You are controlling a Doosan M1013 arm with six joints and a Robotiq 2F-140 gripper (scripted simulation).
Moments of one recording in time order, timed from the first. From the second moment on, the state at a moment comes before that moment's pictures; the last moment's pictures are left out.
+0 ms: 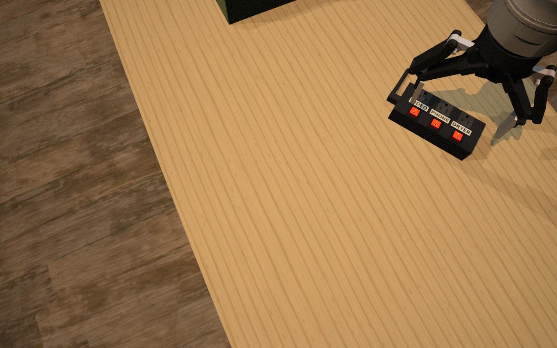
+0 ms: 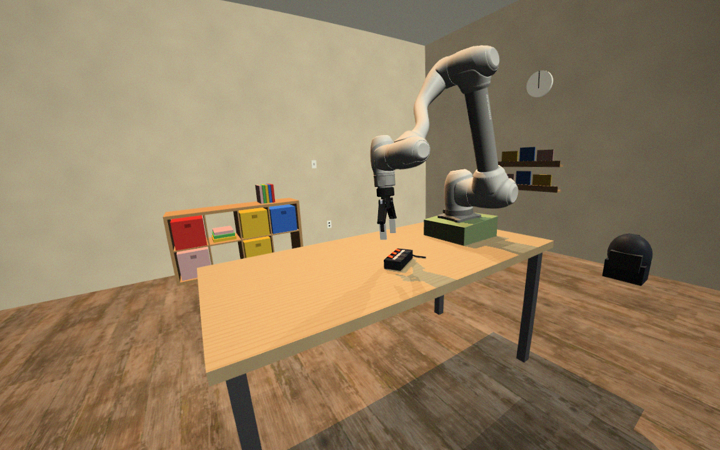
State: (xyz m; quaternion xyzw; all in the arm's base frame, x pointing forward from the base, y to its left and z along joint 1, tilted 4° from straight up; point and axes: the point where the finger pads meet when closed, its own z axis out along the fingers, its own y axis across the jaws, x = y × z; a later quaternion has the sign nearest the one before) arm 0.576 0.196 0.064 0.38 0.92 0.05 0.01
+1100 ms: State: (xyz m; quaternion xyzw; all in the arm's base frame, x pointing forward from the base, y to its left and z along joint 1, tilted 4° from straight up) arm 0.510 0.238 0.107 -0.07 1.00 0.00 0.03
